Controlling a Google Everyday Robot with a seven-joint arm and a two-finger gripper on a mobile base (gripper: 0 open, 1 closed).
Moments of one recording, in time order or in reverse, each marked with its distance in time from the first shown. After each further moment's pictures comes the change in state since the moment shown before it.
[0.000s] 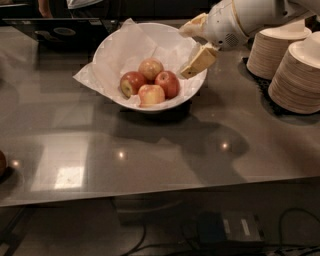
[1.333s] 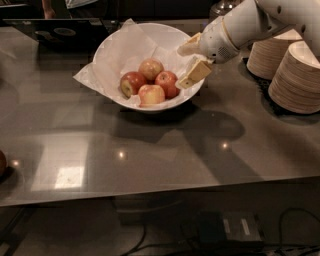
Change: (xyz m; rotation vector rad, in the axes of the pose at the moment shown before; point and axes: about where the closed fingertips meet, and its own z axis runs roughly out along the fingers) arm 0.039 0.000 0.036 -0.075 0.046 0.070
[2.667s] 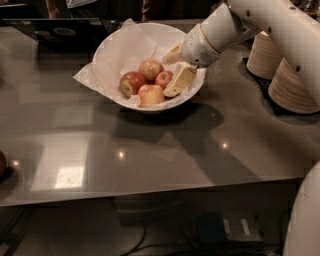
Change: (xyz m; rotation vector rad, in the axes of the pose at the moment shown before) arm -0.008 0.010 0.044 -0.122 0.031 -0.049
